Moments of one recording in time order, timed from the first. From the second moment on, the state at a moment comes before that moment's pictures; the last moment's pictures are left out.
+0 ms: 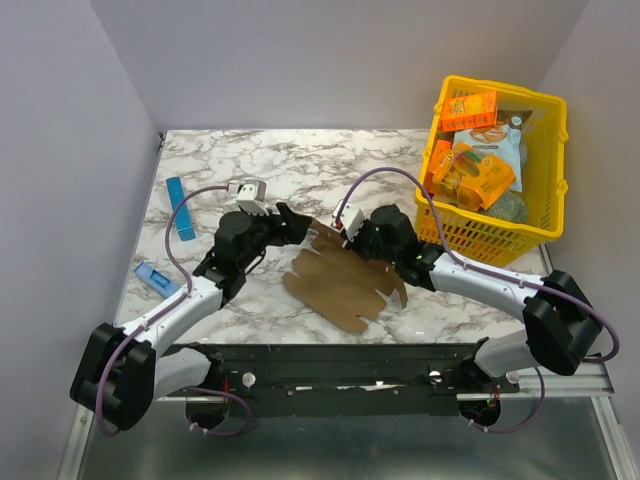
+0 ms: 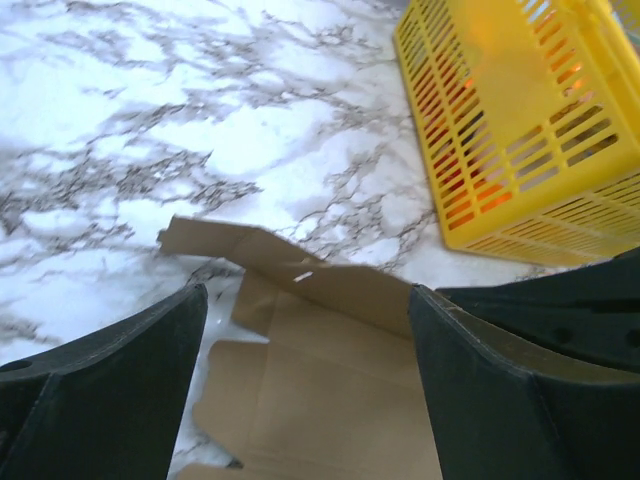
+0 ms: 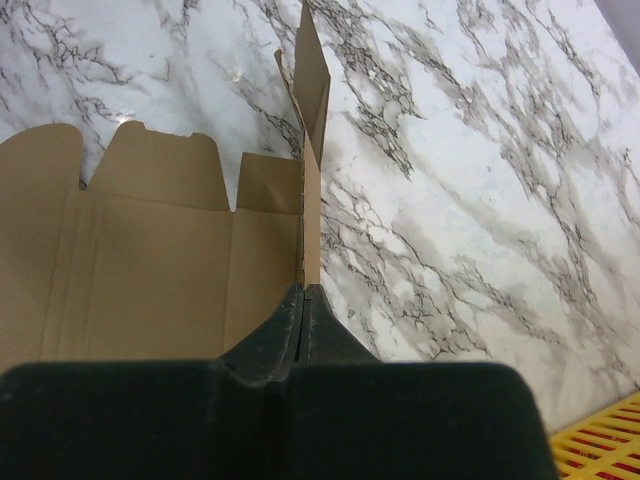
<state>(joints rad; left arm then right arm) -0.46 1.10 0.52 0.42 0.09 -0.52 0.78 1.42 0.83 0.12 -0.03 -0.39</state>
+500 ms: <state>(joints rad) -0.48 1.39 0.81 0.25 0.20 -0.53 0.78 1.42 0.83 0.12 -0.04 -0.39</state>
